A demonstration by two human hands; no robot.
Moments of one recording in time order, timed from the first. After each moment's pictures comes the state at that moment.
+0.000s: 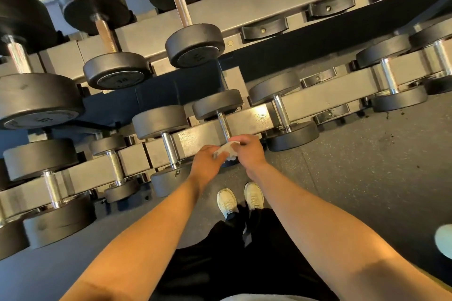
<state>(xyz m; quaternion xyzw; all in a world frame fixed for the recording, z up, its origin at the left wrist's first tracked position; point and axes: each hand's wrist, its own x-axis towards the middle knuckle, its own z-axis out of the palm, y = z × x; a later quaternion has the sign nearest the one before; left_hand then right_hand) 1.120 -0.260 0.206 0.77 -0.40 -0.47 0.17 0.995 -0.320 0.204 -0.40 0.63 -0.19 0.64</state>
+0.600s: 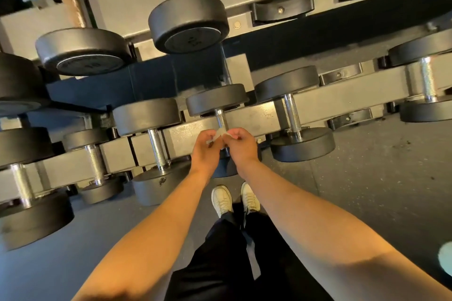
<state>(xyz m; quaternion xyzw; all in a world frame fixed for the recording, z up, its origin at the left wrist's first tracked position) 1.113 -0.316 0.120 0.78 -0.18 -0.46 0.38 1.027 -0.362 0.120 -0.35 0.66 -0.18 0.63</state>
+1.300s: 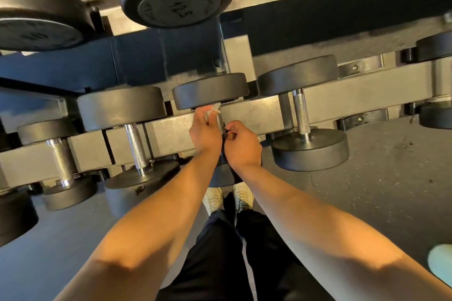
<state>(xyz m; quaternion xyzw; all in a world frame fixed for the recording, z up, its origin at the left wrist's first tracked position) 1.112 -0.378 0.035 0.85 -0.17 -0.32 0.37 1.022 -0.385 0.061 -0.62 0.65 -0.05 0.43</state>
